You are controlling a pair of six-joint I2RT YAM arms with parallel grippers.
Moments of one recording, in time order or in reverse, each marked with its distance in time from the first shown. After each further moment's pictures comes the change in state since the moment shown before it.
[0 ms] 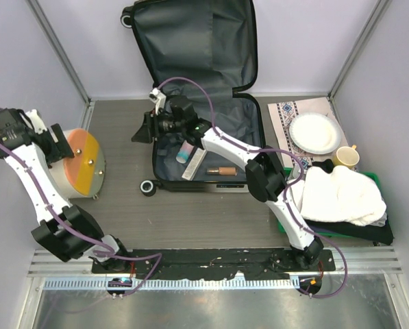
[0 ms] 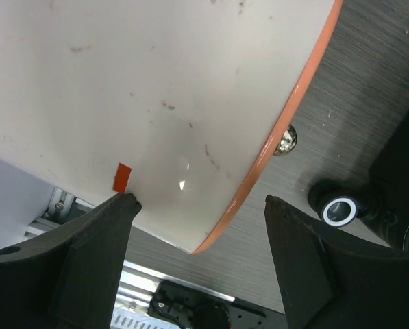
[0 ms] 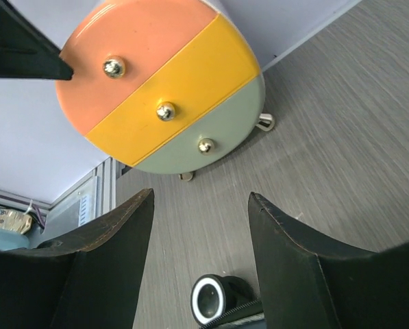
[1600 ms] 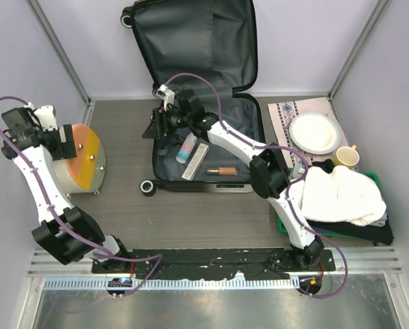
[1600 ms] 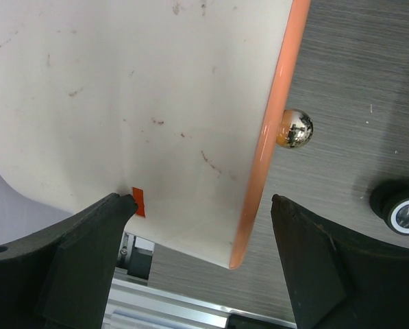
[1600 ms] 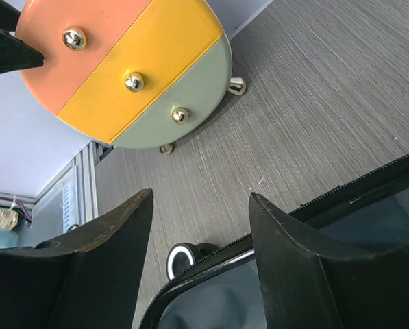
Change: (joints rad) left arm -0.050 -0.044 -0.110 0.171 0.000 0.253; right arm -0.058 0.000 0.041 -0.193 -0.006 -0.063
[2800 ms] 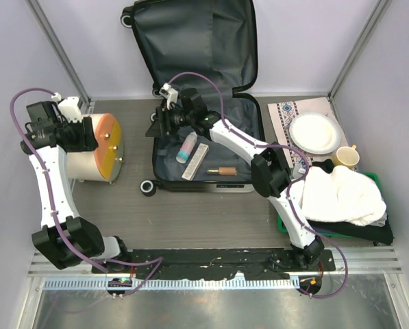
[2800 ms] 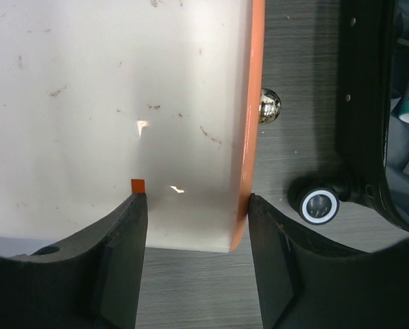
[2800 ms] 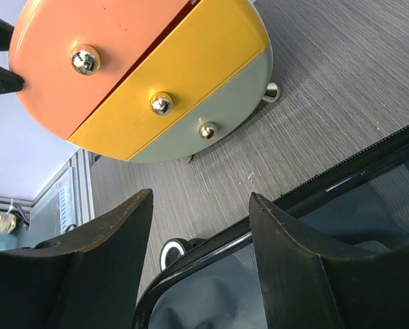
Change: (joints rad) left arm -0.193 -0.054 -0.046 0.051 0.137 -0.066; right arm -0.020 0.000 0.000 -0.023 0.001 -0.002
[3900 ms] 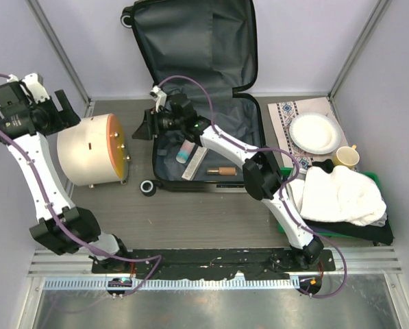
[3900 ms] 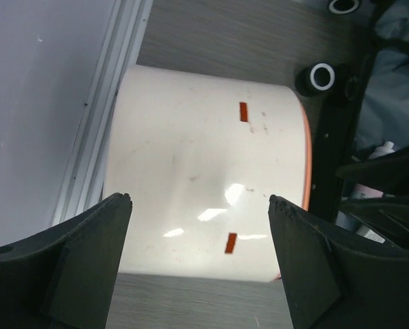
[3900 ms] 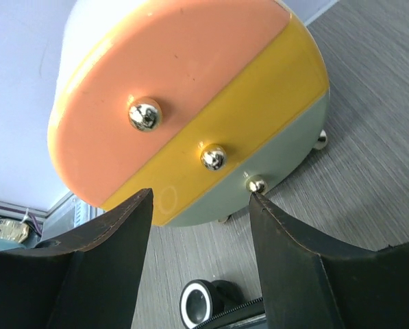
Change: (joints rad) left arm 0.114 0.098 0.349 -0.064 0.020 -0.264; right arm 0.058 0.075 0.070 0.136 0.011 0.076
